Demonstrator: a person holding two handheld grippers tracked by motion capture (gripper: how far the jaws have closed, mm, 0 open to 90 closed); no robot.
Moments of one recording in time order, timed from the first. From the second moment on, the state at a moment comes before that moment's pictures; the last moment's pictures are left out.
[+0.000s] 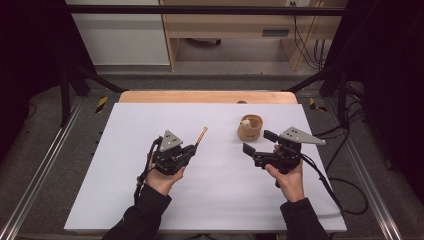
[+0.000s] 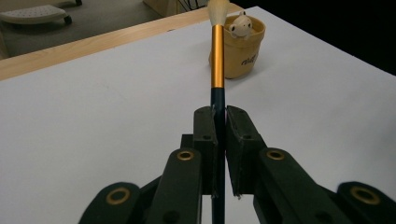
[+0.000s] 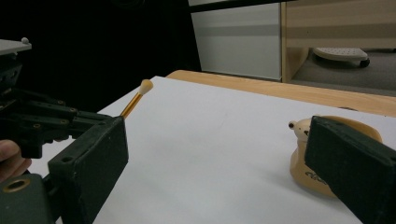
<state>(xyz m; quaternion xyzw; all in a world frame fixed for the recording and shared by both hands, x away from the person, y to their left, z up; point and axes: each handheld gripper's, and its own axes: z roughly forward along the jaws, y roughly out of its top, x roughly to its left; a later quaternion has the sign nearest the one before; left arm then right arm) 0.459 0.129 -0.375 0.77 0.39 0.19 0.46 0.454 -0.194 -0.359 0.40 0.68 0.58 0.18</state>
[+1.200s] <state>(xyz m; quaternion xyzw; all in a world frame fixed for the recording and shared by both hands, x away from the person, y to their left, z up) 0.450 0.093 -0.386 0.75 0.38 0.18 0.50 0.466 -0.169 -0.377 0.42 0.68 0.60 0.12</state>
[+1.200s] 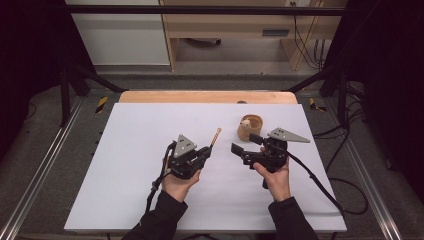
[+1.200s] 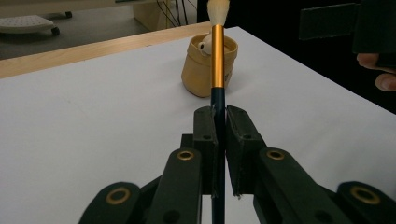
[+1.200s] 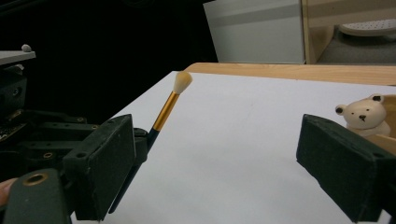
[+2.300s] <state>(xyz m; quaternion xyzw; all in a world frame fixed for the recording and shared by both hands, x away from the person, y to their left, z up) 0.439 0.055 -0.385 0.76 0.36 0.18 0.51 0.470 -0.162 -0.383 0.44 0.66 0.61 0.07</state>
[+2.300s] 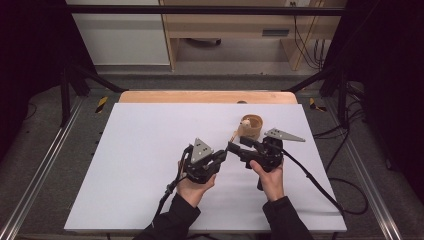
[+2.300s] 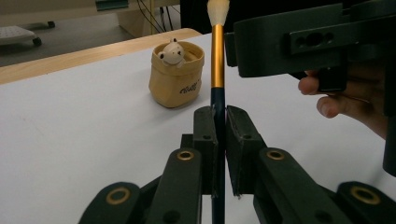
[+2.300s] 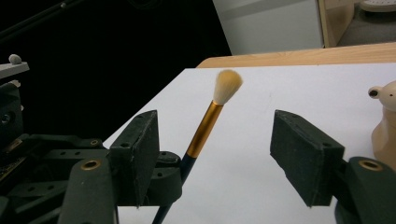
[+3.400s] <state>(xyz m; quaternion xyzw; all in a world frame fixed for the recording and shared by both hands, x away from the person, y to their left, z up) 0.432 0.043 -0.383 0.76 0.35 0.18 0.52 0.472 -0.164 -0.385 0.45 0.65 0.62 0.02</state>
